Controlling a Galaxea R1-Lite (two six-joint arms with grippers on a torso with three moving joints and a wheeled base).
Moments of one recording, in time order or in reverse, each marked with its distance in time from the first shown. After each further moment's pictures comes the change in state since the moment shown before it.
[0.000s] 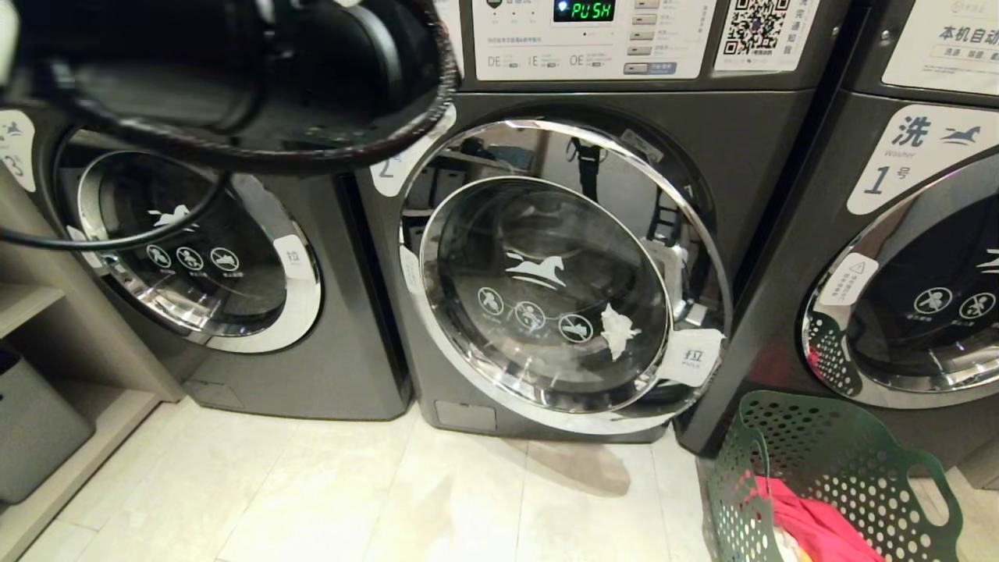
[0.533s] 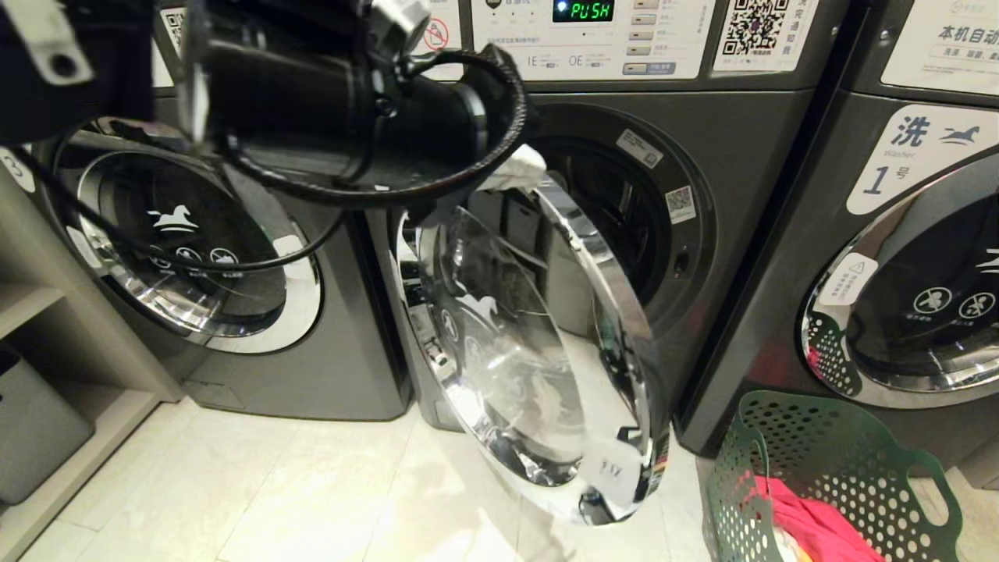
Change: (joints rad) left arm 0.056 0.159 -0.066 -0.077 -0.409 -0.129; right arm 0.000 -0.079 0.179 -0.035 -0.083 0.111
